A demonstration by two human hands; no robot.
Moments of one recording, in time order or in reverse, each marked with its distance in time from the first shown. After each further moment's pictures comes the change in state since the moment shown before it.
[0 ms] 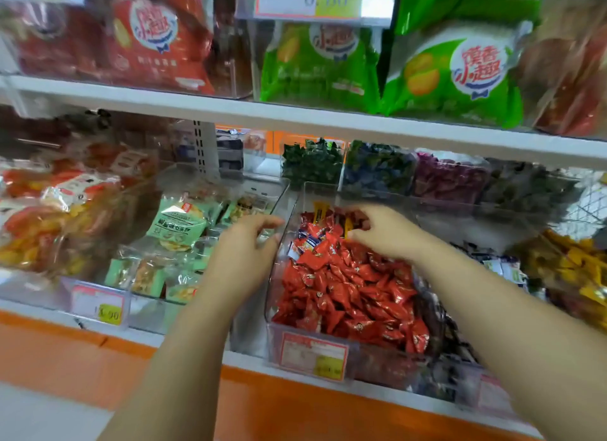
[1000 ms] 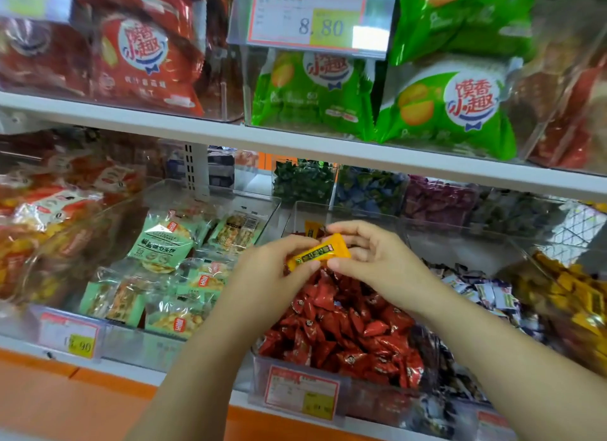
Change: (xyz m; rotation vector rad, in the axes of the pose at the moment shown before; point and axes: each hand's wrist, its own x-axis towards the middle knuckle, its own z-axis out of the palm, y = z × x) left_hand -0.004 0.029 0.011 -0.100 -0.164 0.176; right_hand -0.048 -0.020 -0.007 0.750 0.009 -0.168
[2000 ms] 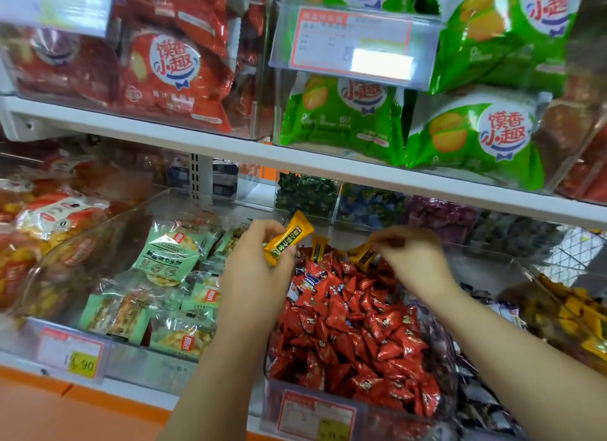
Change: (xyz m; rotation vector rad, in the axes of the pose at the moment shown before) left_hand 0.009 -0.006 -0.010 -0.205 0.340 -0.188; right_hand 0.043 0.022 -0.026 -0.585 0.514 0.030
